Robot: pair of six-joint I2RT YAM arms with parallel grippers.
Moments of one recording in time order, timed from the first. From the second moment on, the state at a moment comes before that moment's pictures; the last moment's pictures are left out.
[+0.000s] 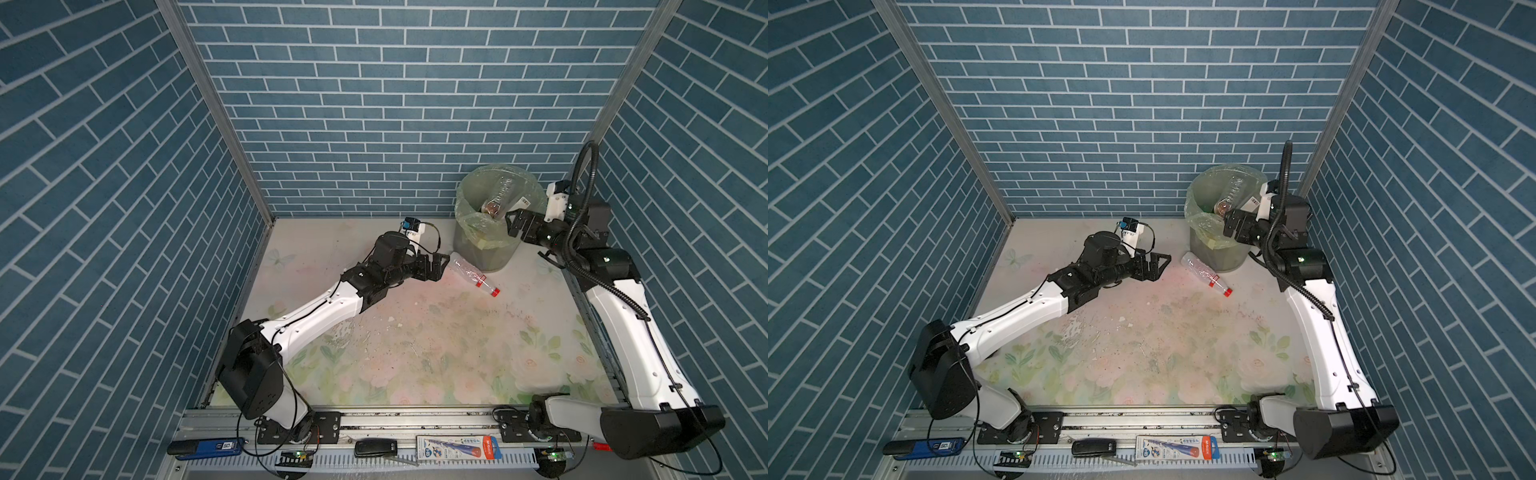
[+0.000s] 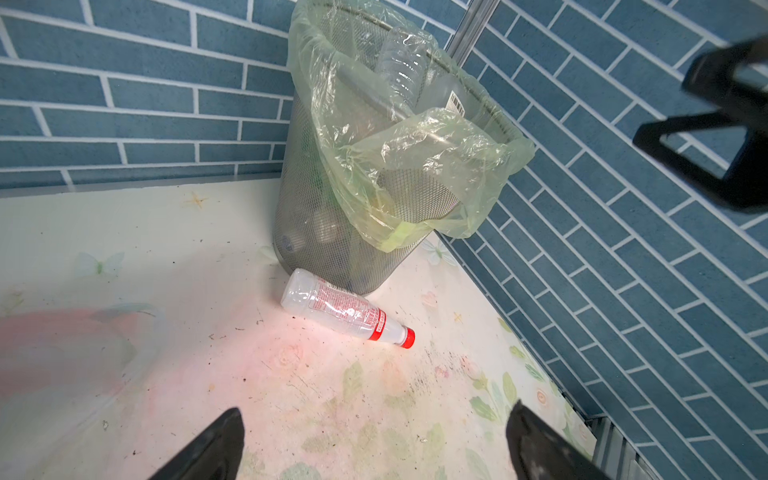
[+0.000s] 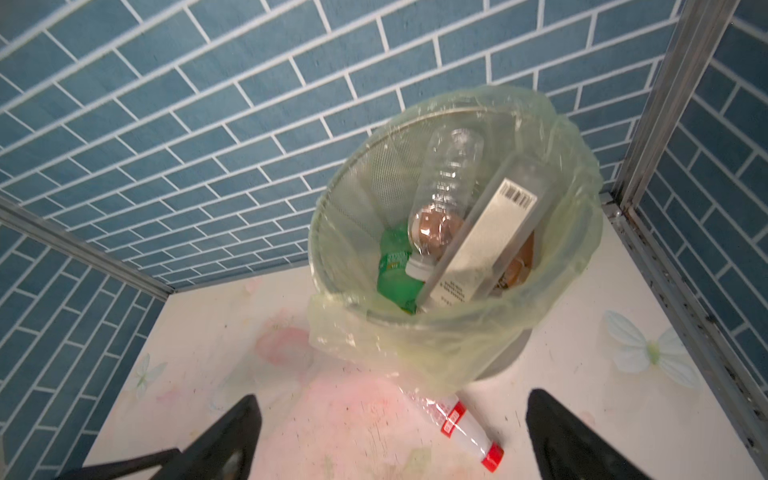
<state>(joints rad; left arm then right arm) -0.73 1.54 1.23 -0.05 0.14 -0.46 0.18 1.20 1.39 -0.64 -0.09 0.32</state>
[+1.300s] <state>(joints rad) -0.66 1.66 1.17 0.04 0.25 -0.65 0.20 1.56 0.76 -0.03 -0.11 0.42</state>
